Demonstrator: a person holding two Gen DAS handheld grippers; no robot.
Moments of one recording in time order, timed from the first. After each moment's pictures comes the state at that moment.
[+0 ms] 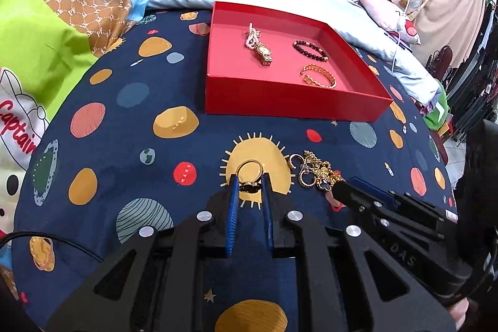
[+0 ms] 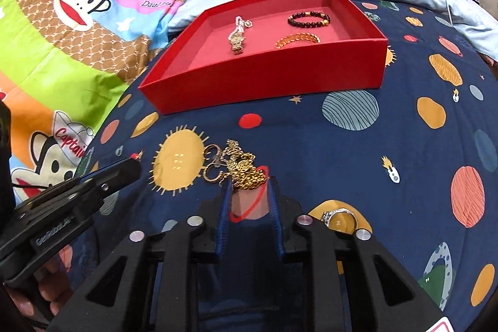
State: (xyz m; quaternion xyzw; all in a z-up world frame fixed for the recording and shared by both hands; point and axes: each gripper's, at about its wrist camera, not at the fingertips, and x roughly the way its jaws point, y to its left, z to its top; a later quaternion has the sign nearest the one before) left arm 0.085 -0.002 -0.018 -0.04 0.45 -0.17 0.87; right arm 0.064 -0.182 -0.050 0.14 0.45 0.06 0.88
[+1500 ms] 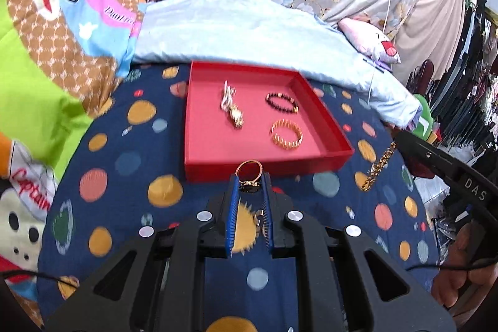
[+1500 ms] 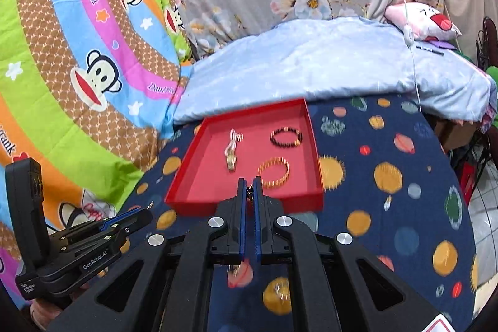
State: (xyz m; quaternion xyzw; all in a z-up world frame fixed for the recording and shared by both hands) left arm 0.098 -0.016 0.059 -0.04 0.38 -0.20 0.90; right arm 0.055 -0.235 0.081 0.14 0.31 0.03 0.94
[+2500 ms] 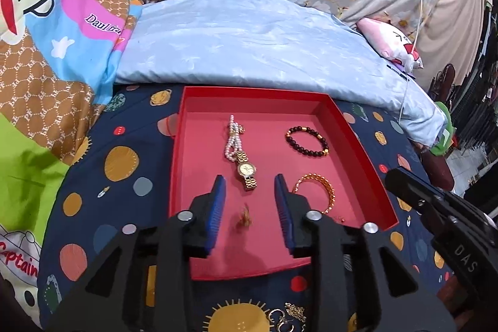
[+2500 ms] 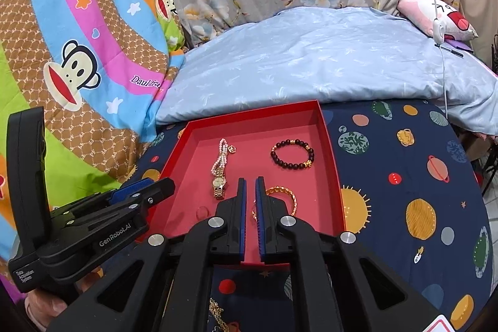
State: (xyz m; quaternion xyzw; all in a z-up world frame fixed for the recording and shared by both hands) left arm 0.207 -0.053 0.040 -0.03 0.40 -0.17 0.90; right arm 0.151 -0.230 0.049 0.13 0.34 0.03 0.93
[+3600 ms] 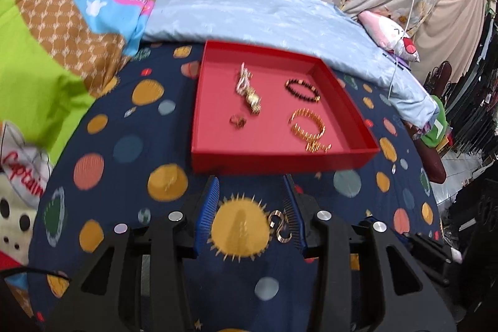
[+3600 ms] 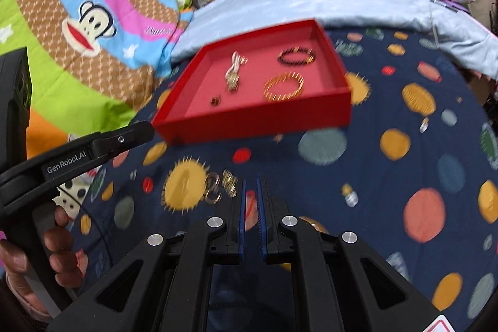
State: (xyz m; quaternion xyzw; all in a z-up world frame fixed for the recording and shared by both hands) left arm 0.111 -0.018 0.023 -0.05 0.43 -0.16 0.89; right arm 0.046 -0.201 -0.012 0.14 0.42 0.06 0.90
